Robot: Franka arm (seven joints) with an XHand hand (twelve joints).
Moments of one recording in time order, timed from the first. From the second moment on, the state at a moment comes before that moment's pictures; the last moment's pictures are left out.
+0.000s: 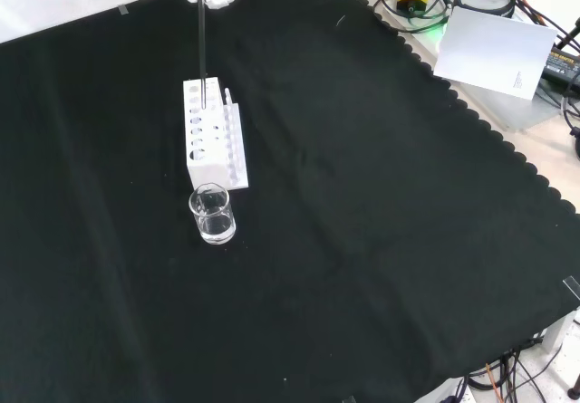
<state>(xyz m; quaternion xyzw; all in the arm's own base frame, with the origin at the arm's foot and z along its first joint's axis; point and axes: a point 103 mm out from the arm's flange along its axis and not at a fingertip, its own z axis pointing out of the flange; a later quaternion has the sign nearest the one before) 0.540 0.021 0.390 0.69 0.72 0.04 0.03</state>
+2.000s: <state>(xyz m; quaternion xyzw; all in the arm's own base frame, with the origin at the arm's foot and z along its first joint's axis) 0.597 0.145 0.399 0.56 0.83 0.04 0.00</state>
